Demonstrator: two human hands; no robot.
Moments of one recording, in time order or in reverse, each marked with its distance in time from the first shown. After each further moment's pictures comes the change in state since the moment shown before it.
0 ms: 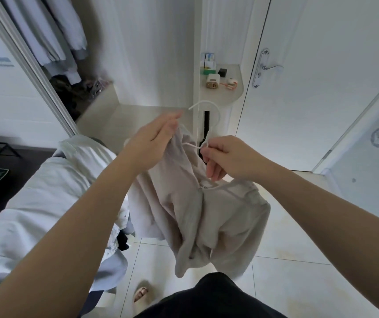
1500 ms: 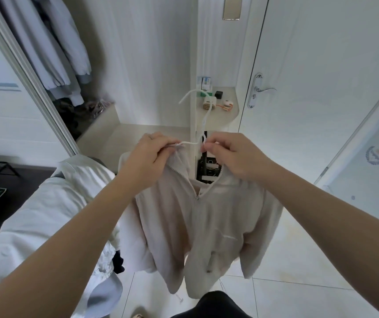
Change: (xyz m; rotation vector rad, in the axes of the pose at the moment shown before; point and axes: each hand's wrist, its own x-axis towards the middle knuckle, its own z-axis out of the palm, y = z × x) left_hand 0.006 0.011 -0.003 0.321 0.167 0.268; right_hand 0.008 -0.021 -0.037 -0.154 0.208 -0.219
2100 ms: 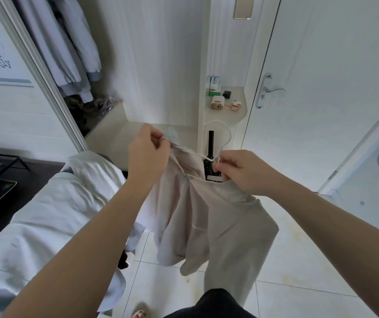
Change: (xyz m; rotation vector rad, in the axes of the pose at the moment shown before) left_hand 0.003 -0.006 0.012 -0.099 0.367 -0.442; right_hand -0.016 0.009 0.011 -0.130 -0.111 0.109
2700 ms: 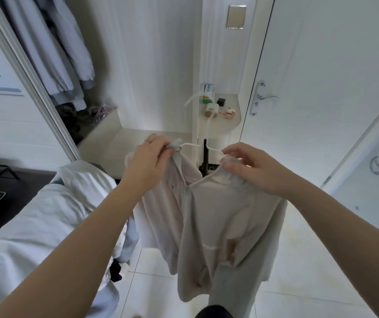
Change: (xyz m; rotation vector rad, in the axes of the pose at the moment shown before) left_hand 0.018 -0.013 0.009 0.101 -0.271 0.409; right_hand 0.001 0.023 -0.039 0.180 0.043 -0.016
